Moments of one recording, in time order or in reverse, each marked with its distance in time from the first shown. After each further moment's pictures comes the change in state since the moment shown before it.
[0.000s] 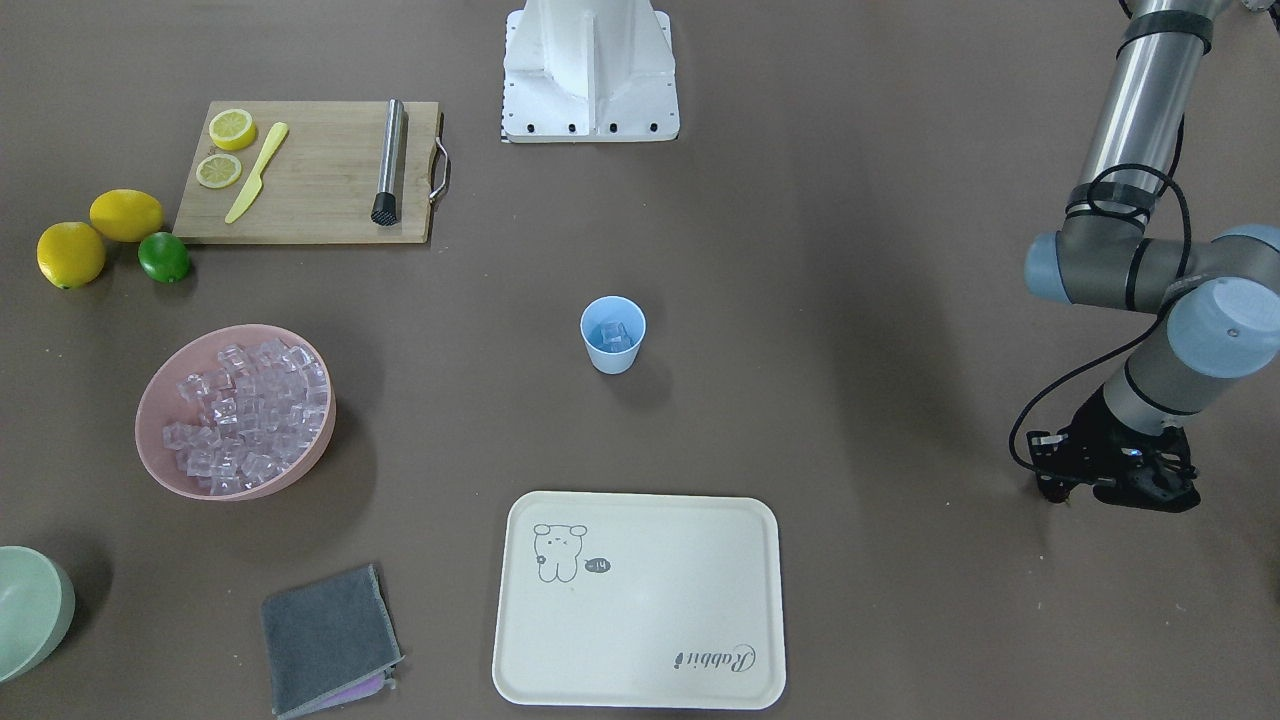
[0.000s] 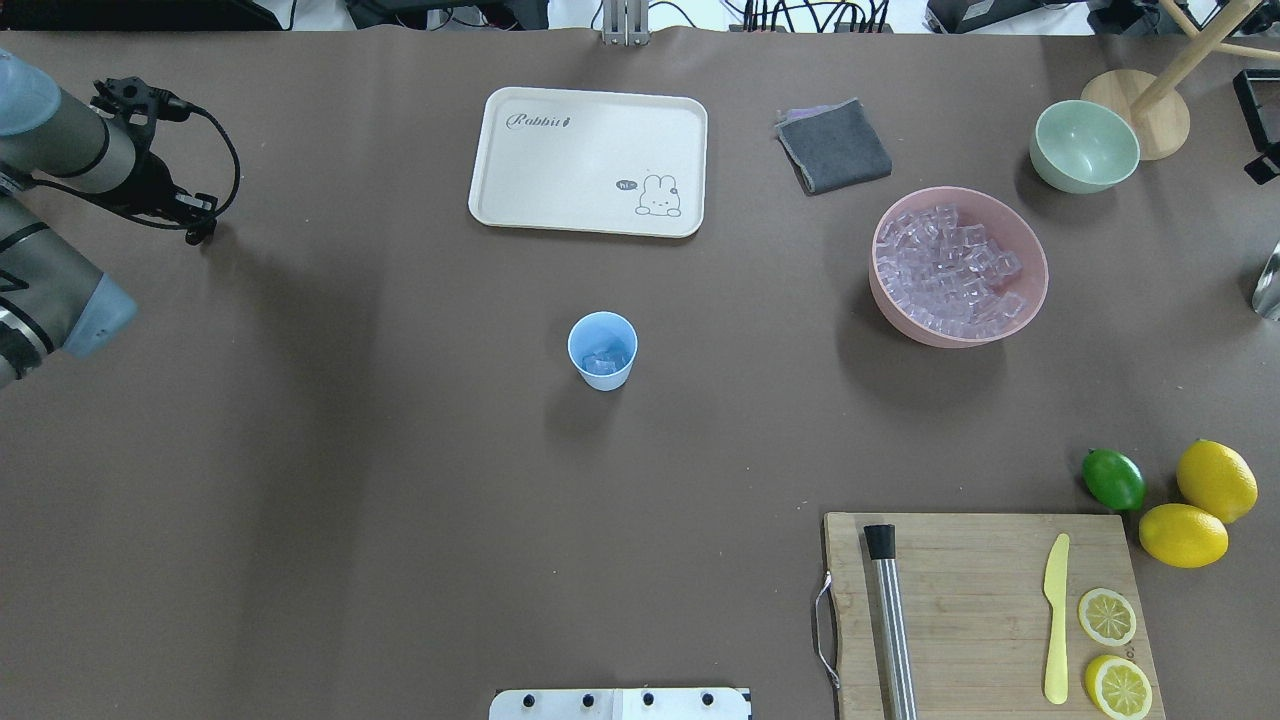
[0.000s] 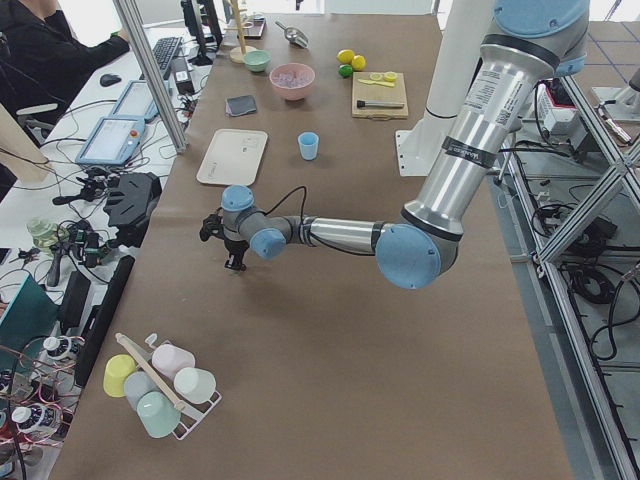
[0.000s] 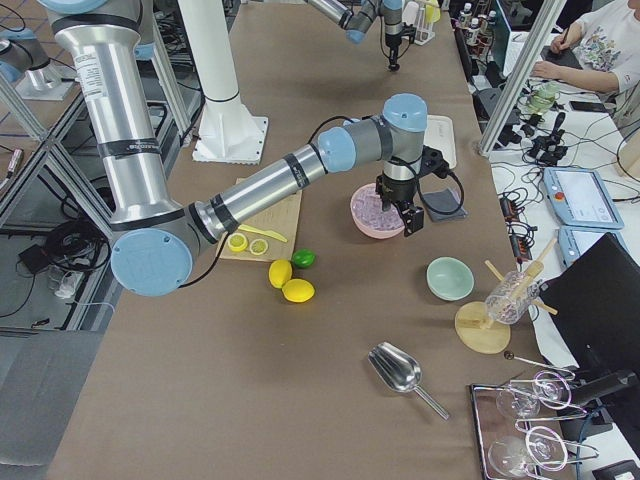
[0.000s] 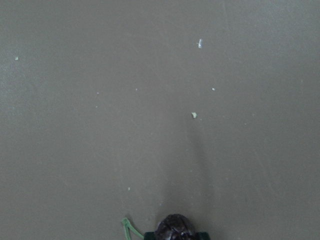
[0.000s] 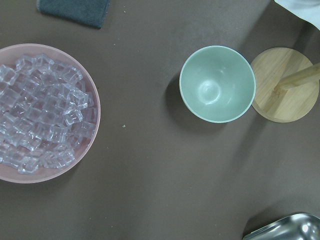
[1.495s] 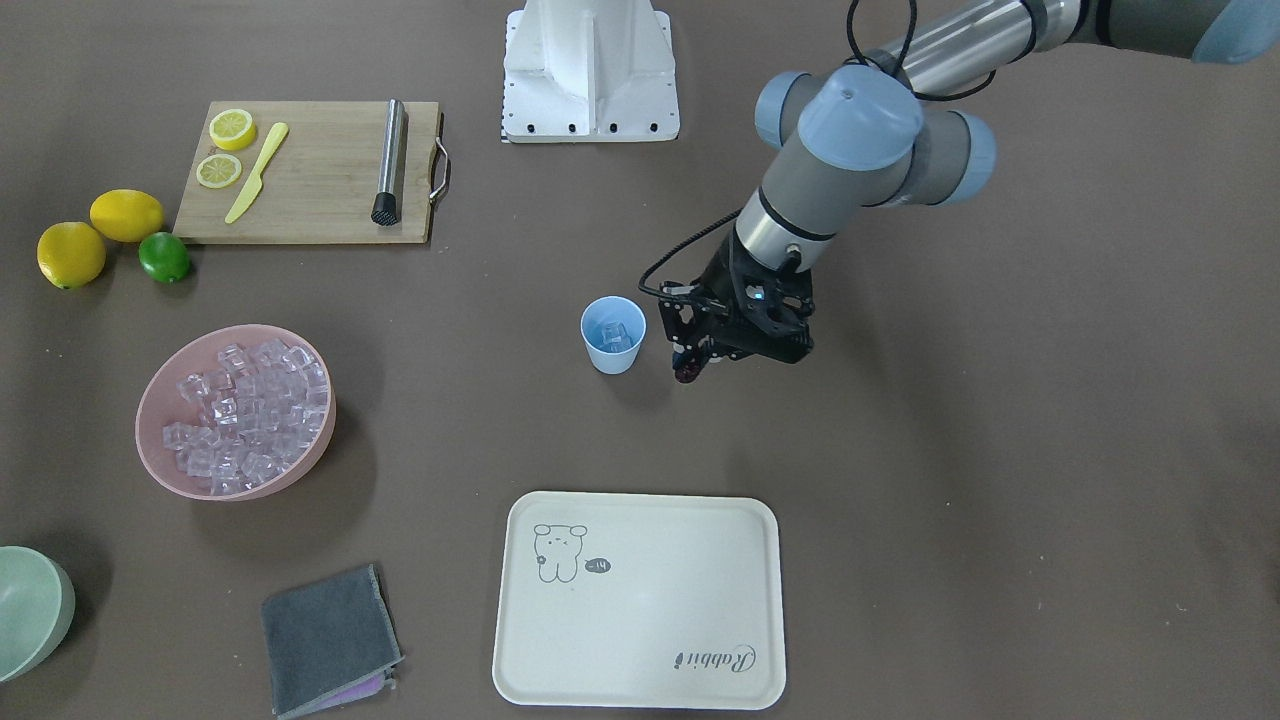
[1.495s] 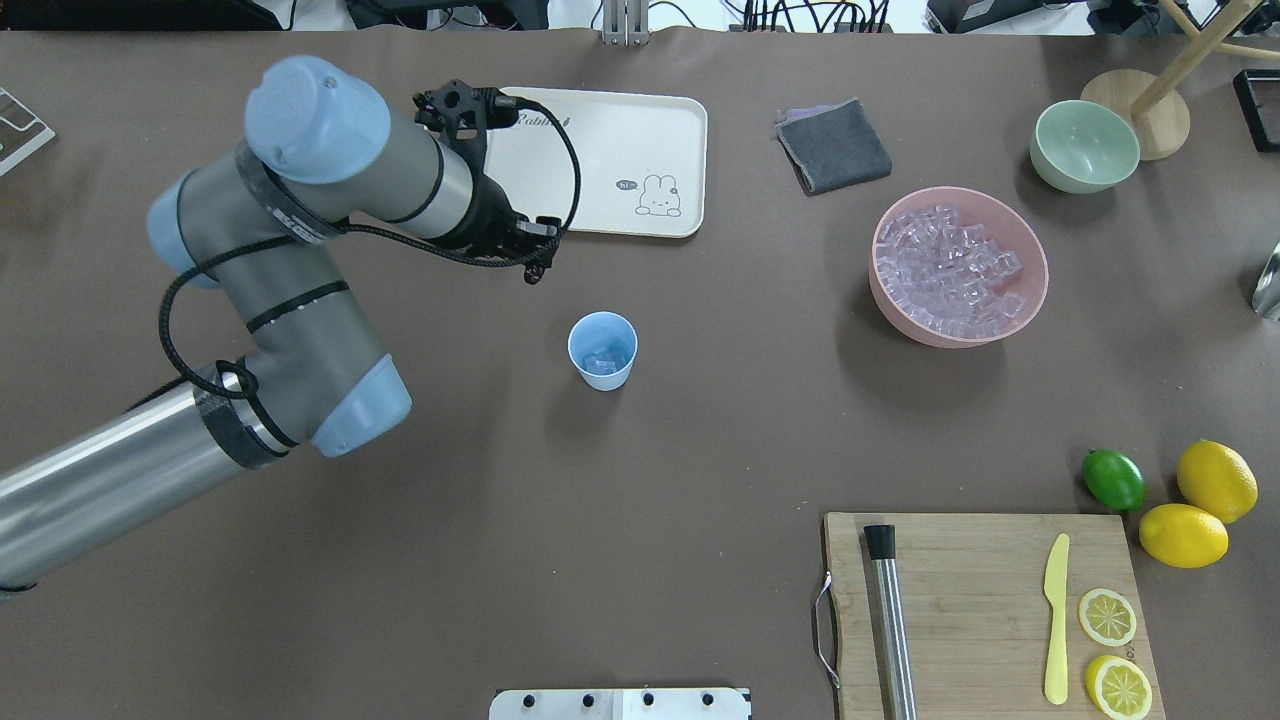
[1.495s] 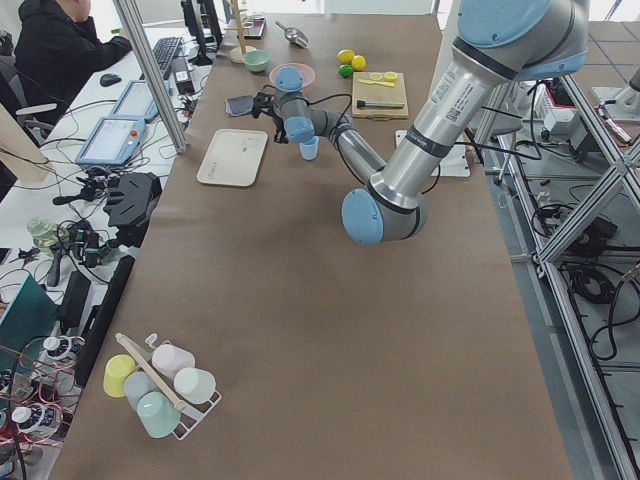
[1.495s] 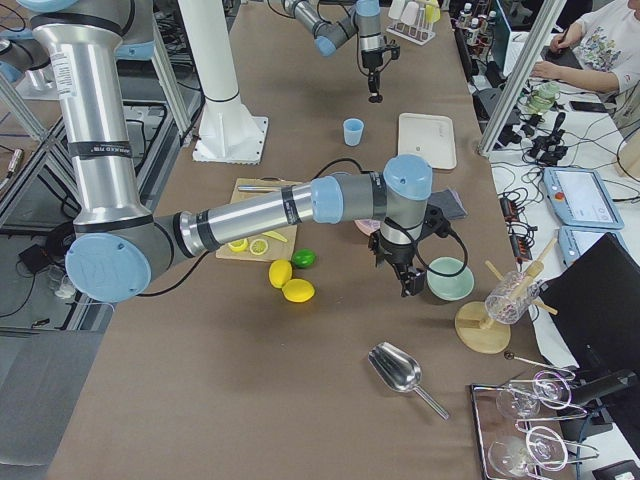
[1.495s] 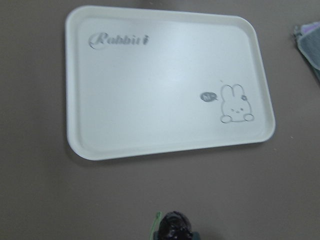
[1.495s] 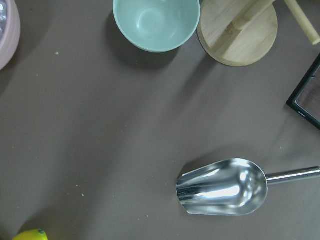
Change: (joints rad) left arm 0.364 -0.253 -0.427 0.199 0.119 -0.500; right arm 0.180 -0.084 -0.174 0.036 0.011 -0.357
